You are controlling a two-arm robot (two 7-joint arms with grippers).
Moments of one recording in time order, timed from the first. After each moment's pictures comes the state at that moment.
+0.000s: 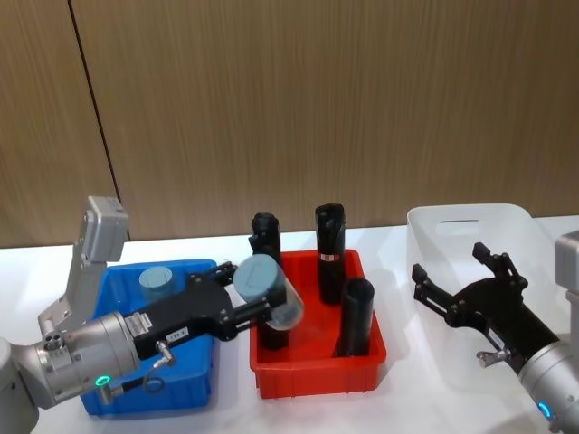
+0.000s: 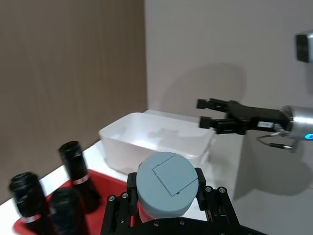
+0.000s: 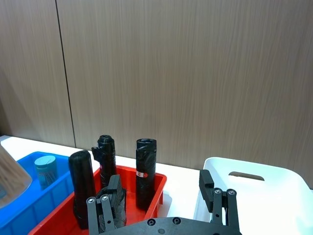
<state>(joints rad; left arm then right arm) -0.36 0.43 0.30 -1.42 -0.54 0.14 -0.83 -0.01 0.34 -0.23 -1.77 0.29 0.03 0.07</state>
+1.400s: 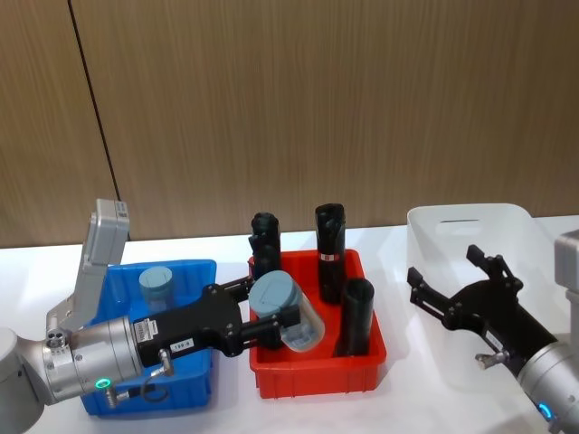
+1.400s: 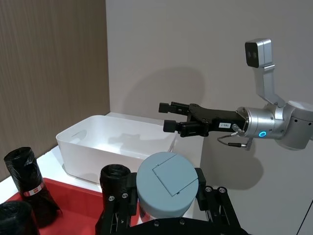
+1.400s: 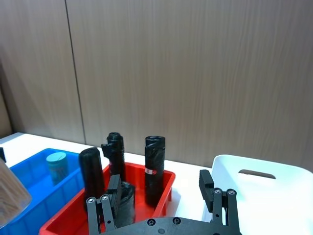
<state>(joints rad) -0.41 0.42 0.33 -1.33 -0.59 0.15 -1.03 -0.01 0.34 -0.22 -1.77 0.31 0.05 0.11</state>
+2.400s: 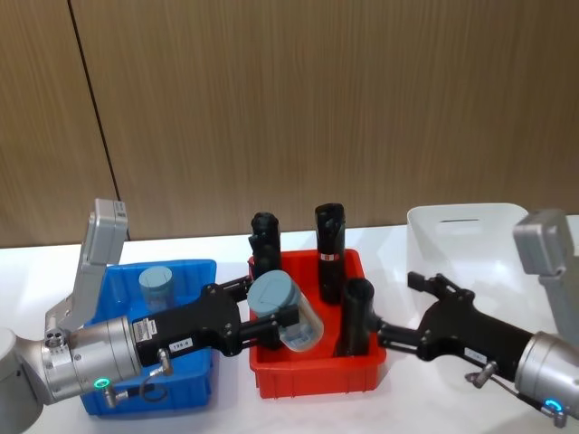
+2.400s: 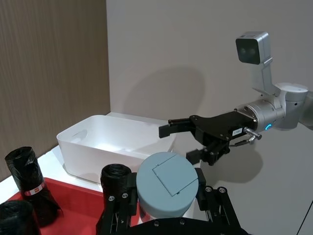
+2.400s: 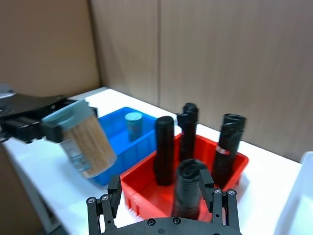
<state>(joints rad) -0.42 0.43 0.33 -1.33 -0.59 0.15 -1.03 0.08 0.42 -0.21 -1.76 0.36 0.27 0.50</state>
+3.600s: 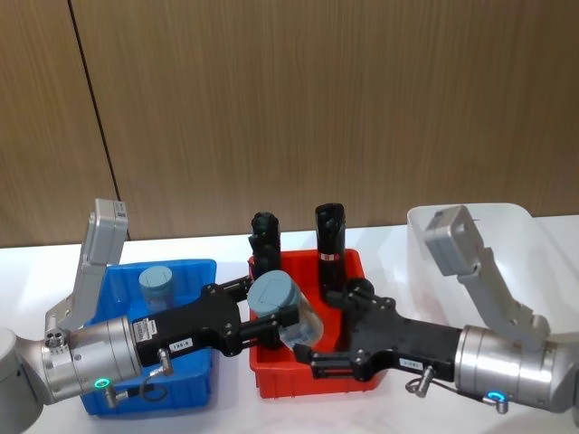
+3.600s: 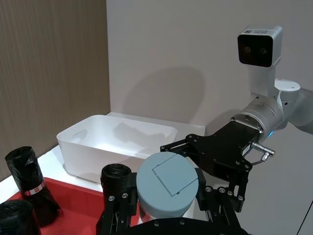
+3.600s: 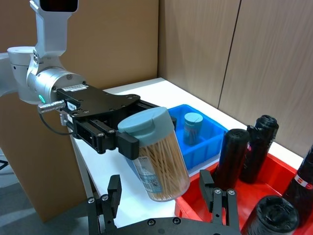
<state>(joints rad) -0.42 0.43 0.33 -1.33 -0.59 0.15 -1.03 0.22 0.34 -0.31 -1.67 0.25 0.32 0.75</state>
